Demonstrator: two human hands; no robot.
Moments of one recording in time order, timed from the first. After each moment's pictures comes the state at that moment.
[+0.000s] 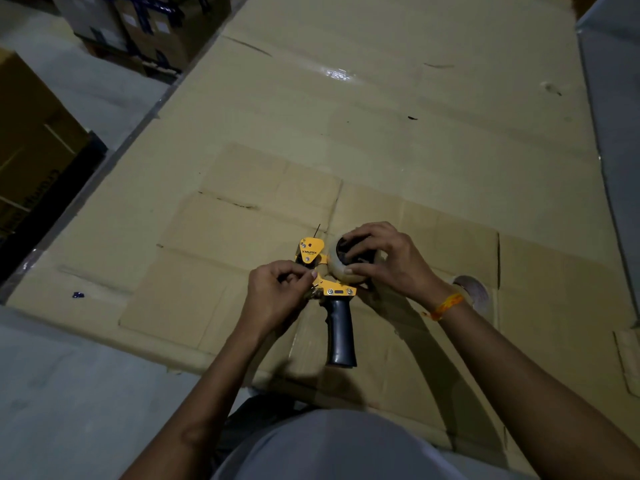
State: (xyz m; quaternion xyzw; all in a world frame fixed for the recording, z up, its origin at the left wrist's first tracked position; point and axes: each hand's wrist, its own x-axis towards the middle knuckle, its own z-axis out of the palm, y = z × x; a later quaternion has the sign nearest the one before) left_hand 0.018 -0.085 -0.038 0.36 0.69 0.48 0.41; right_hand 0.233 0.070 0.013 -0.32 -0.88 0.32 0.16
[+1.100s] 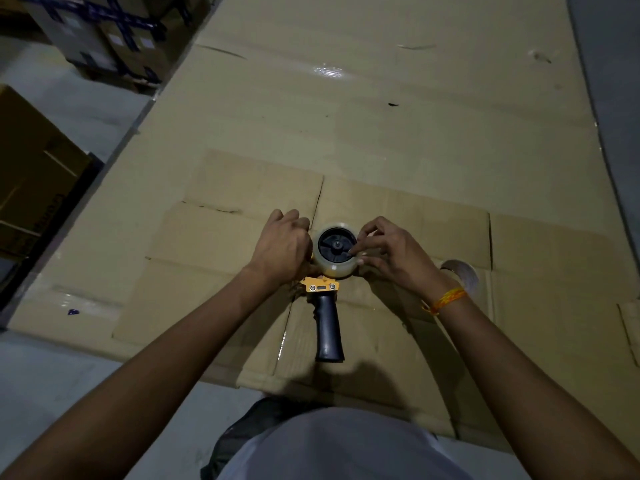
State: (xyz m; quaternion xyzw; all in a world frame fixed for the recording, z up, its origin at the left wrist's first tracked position) left_hand 0.024 0.010 0.001 0.76 0.65 -0.04 0.02; right_hand 0.275 0.074 0.012 -0.37 -0.88 0.29 0.10
